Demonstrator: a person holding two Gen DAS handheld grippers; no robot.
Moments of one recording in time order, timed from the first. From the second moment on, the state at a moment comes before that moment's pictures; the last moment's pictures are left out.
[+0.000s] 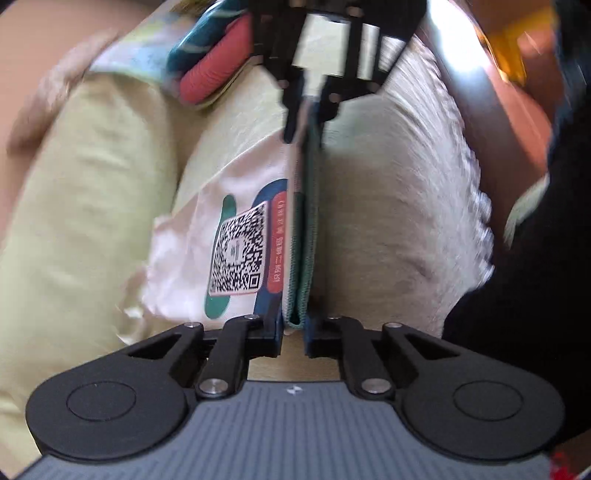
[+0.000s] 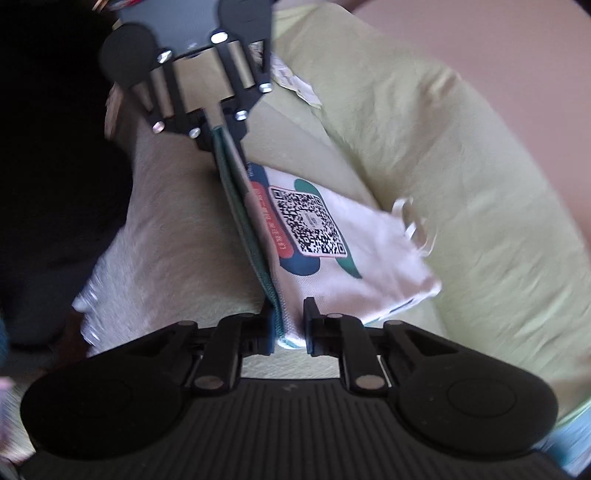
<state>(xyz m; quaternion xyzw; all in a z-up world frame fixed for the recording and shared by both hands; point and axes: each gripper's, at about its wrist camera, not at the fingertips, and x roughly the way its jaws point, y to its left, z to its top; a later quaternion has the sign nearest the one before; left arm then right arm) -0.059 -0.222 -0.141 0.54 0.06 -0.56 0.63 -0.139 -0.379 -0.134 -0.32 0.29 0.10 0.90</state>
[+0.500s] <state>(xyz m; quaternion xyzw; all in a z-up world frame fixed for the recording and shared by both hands) 0.045 -0.233 -0.116 0.27 0.39 -0.60 0.65 -0.037 -0.530 -0.127 0.31 0.50 0.15 0.79</state>
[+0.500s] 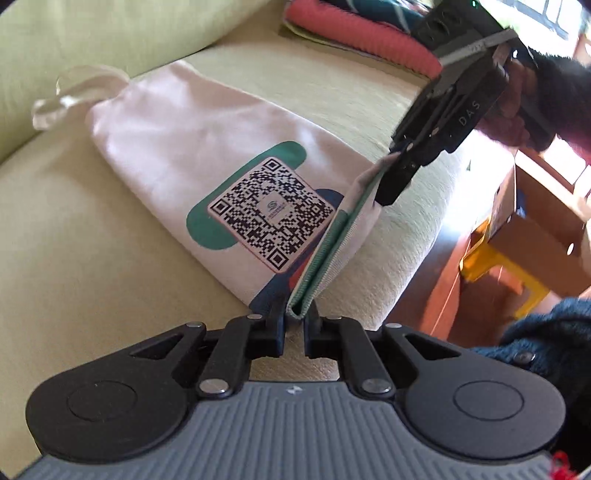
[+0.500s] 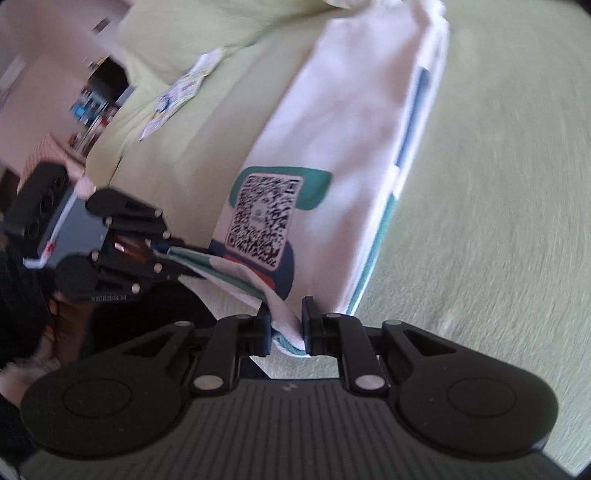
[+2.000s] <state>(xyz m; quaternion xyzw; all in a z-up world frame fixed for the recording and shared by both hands) 0.000 -0.266 -0.118 0.31 0.30 -0.53 0.73 -0.104 -0.395 -0.124 -0.16 0.30 -0.04 0.94</state>
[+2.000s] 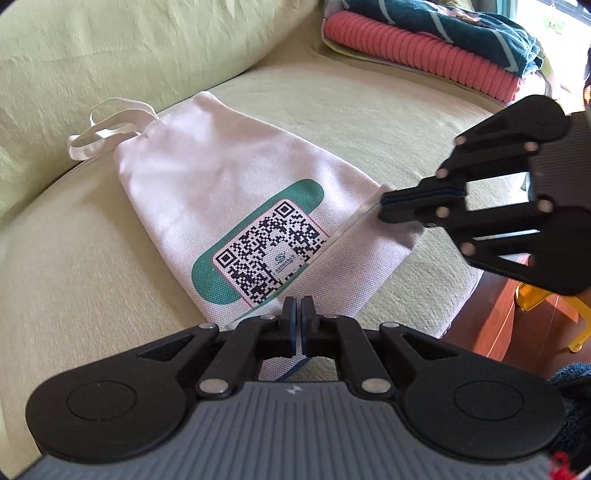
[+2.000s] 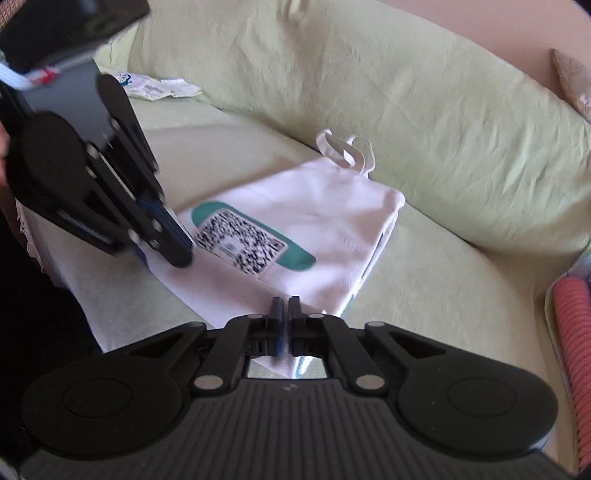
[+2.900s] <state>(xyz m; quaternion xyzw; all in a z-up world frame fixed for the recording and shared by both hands) -0.006 -0.250 -0.134 0.52 0.10 -0.65 0.55 -0.109 -0.419 -0.122 -0.18 0.31 0.10 0.93</state>
